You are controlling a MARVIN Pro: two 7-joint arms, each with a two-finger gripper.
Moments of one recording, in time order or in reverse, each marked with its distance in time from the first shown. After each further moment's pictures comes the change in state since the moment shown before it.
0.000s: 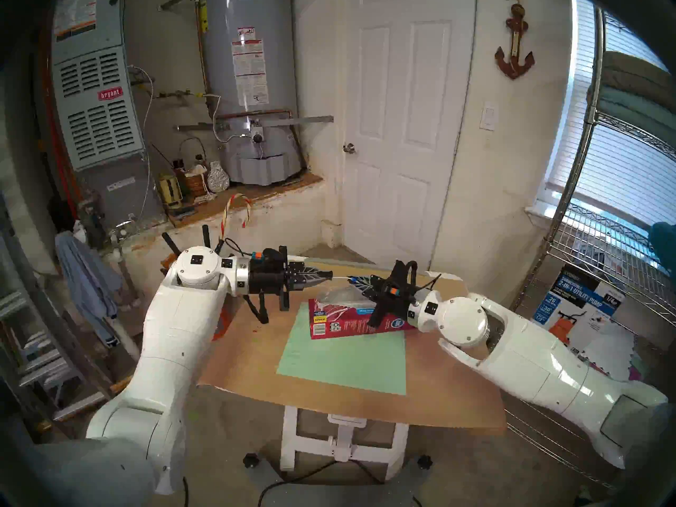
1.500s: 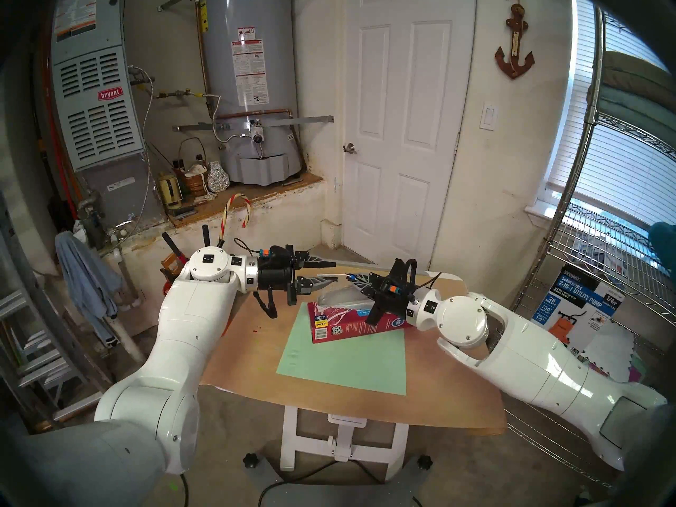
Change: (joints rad) left arm -0.124 -0.065 0.004 0.244 -0.006 -0.094 -0.021; right arm -0.011 -0.023 0.009 -0.038 0.020 0.021 -0.009
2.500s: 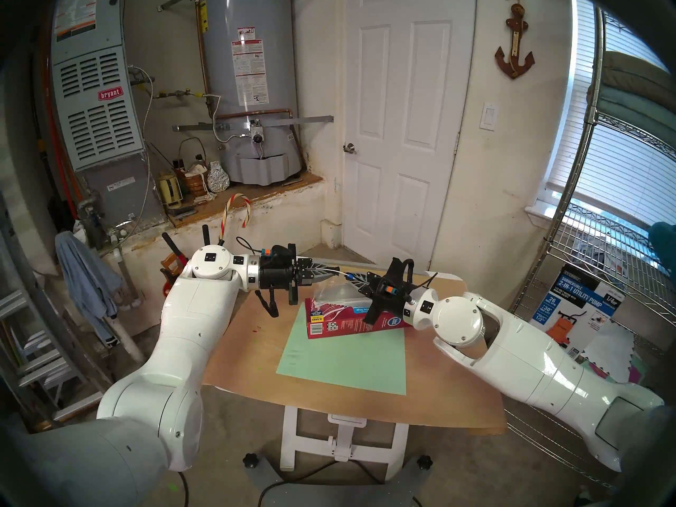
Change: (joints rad) left arm 0.001 -0.002 -0.009 -0.016 0.016 -0.003 -0.031; right arm 0.012 -0.025 0.000 0.036 -0.052 -0.031 0.007
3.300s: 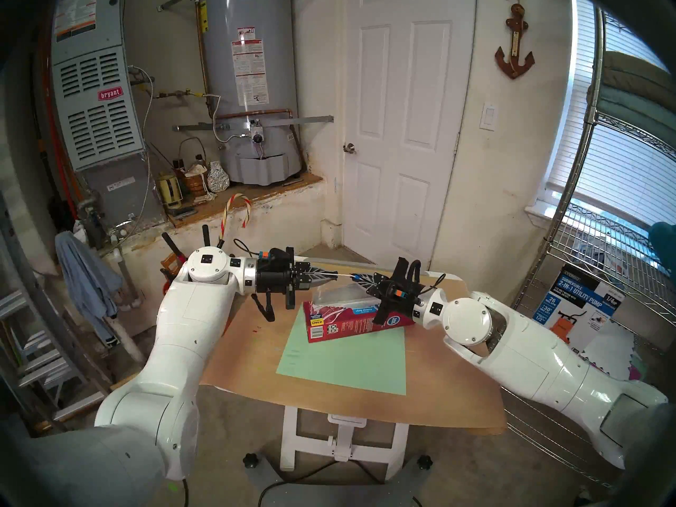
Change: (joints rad) left arm 0.044 0.008 -0.004 -0.073 0.003 0.040 -0.004; right arm -0.001 0.036 0.007 0.038 -0.065 -0.107 0.007
